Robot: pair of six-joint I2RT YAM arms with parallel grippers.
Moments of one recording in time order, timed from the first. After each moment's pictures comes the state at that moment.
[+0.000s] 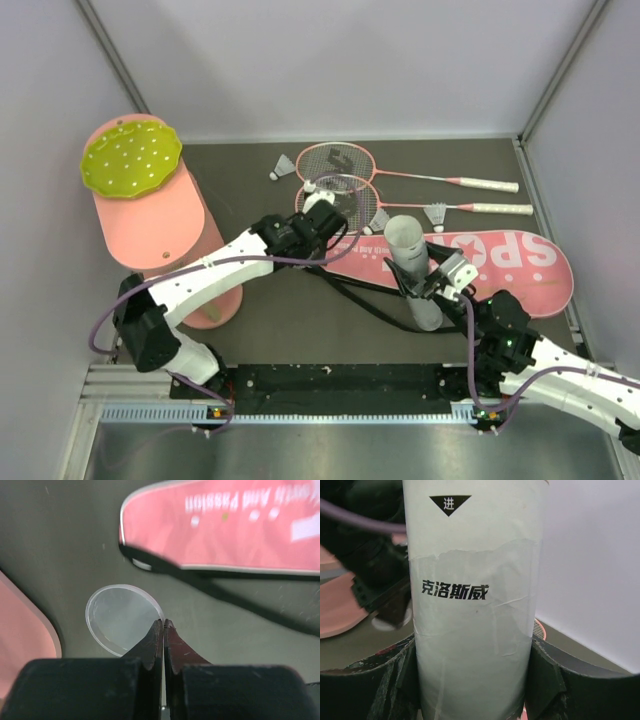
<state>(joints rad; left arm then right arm) -0.89 1.51 1.39 -0.88 -0.42 -0.56 1.04 0.43 0.33 0.43 0.28 -0.33</state>
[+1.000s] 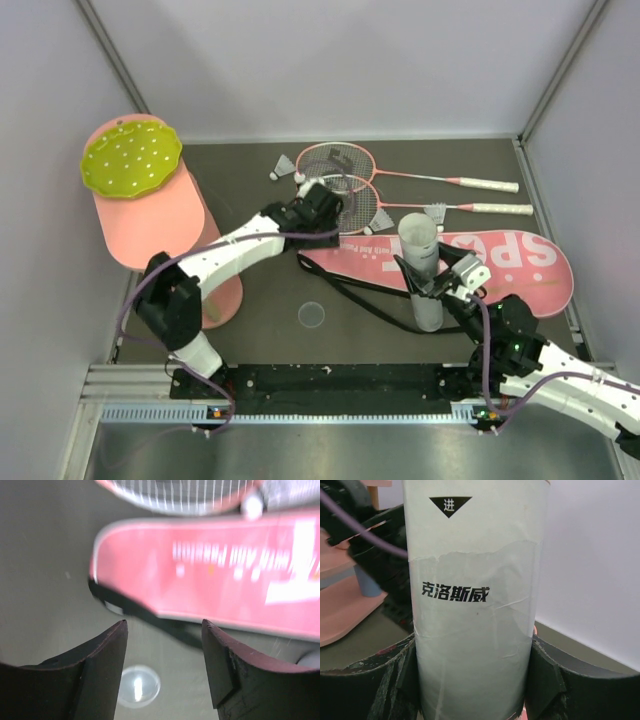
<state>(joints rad) -0.80 1.60 1.24 -0.65 -0.25 -0.68 1.04 0.35 0.32 0.40 0.34 -0.33</state>
